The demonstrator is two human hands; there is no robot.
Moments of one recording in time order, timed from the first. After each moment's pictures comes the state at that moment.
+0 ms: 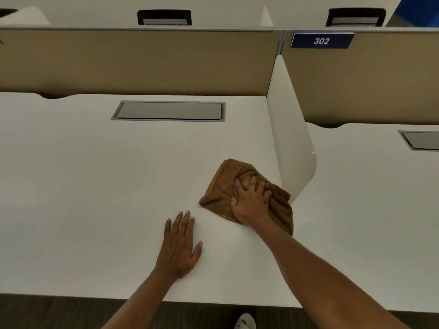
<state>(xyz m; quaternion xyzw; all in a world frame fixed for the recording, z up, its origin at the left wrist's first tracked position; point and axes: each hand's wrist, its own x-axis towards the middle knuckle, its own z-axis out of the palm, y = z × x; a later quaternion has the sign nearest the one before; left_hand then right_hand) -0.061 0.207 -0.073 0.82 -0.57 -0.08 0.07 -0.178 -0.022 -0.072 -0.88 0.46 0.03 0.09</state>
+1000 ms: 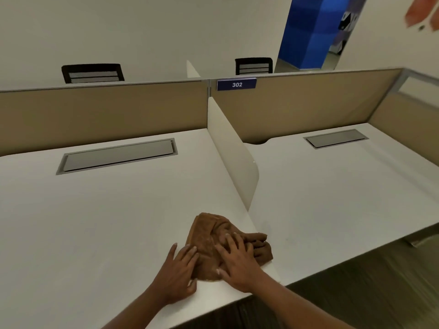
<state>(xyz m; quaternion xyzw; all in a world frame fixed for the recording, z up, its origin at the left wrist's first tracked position) -0.055 0.200 -0.055 0.61 -0.79 -0.08 -0.04 -0.278 0.119 -0.036 -0.90 0.42 0.05 0.13</state>
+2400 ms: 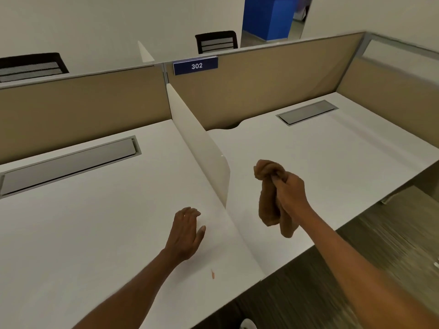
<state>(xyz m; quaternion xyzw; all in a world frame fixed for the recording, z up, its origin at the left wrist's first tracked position) -0.107 0.066 -0.040 0.60 -0.76 -0.12 0.24 -0.393 -0.010 0.102 -0.55 0.64 -0.42 0.35</state>
